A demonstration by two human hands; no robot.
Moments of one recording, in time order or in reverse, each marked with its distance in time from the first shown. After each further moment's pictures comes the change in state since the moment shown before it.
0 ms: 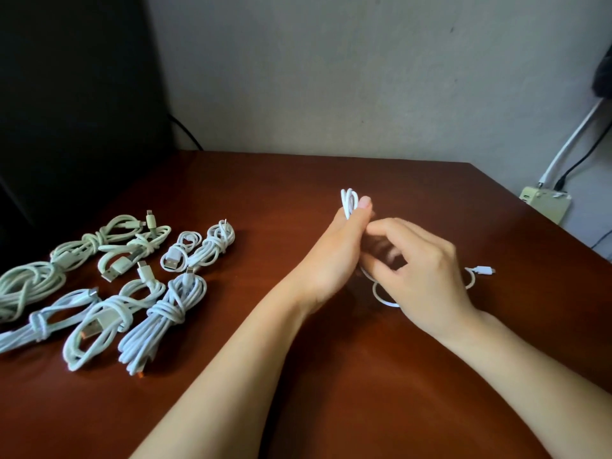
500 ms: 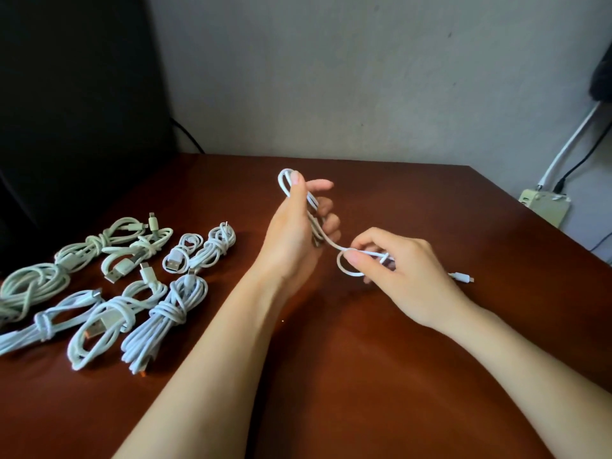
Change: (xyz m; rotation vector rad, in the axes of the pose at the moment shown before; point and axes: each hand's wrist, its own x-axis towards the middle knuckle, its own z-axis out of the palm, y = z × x) left_hand 0.004 0.020 -0.022 -0.435 0.185 0.138; right_hand 0.004 0.006 -0.002 0.210 -0.359 0.376
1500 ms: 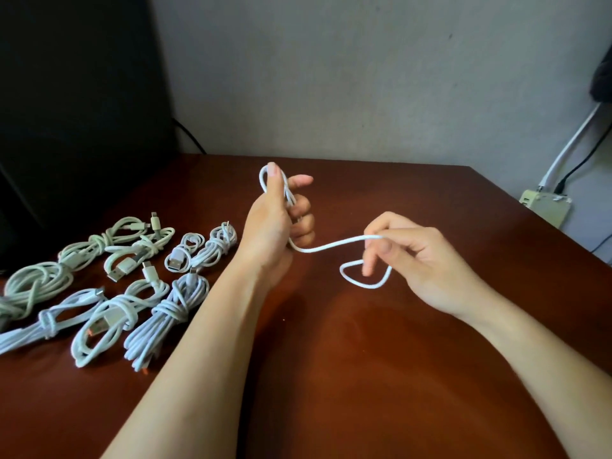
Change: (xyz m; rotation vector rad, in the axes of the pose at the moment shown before) left_hand 0.000 0.017 -0.013 0.034 0.091 -0.016; right_hand 0.002 -0.008 -0.020 0.340 -0.140 -0.163
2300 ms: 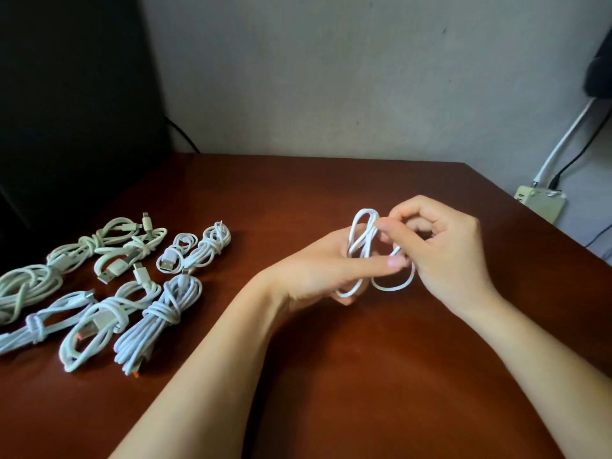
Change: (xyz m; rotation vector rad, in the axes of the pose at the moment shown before) left_hand -0.027 -0.016 0.018 0.585 -0.724 -0.161; right_hand -0.001 0.003 -0.003 -0.108 0.478 -0.030
